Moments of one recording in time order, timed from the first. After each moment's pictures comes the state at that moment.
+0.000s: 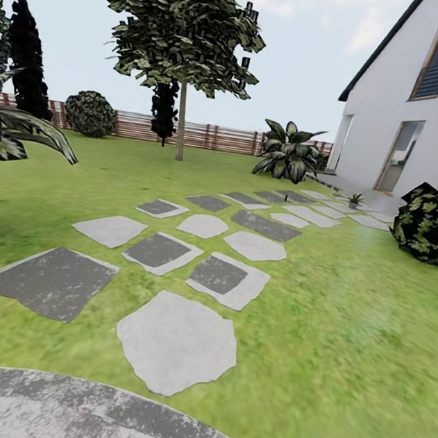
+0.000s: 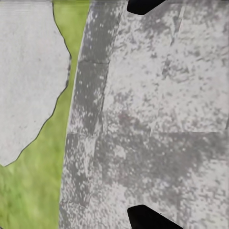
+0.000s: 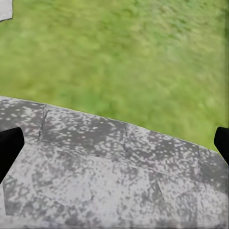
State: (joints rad) left arm -0.19 0.03 0.06 -0.16 0.00 -0.64 -0.01; right arm -0.04 -0.04 0.00 -0.47 0.00 -0.43 -0.31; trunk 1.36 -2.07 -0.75
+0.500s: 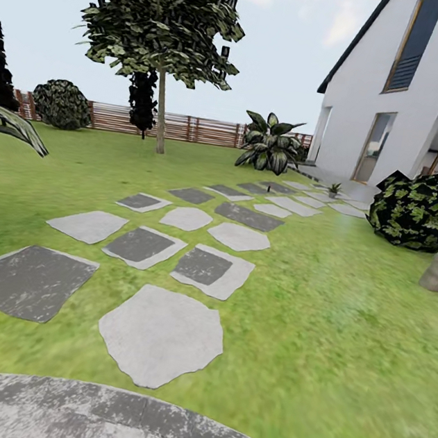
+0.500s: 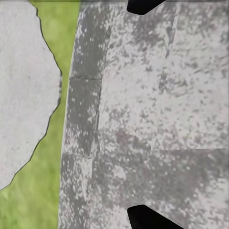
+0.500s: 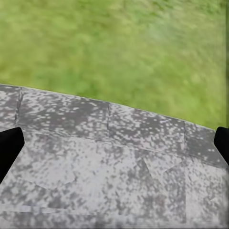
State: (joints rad) left arm -0.19 0.03 0.06 -0.16 0.00 -0.64 0.00; right arm -0.04 -0.04 0.00 -0.47 0.00 -0.43 -0.31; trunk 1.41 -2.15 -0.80
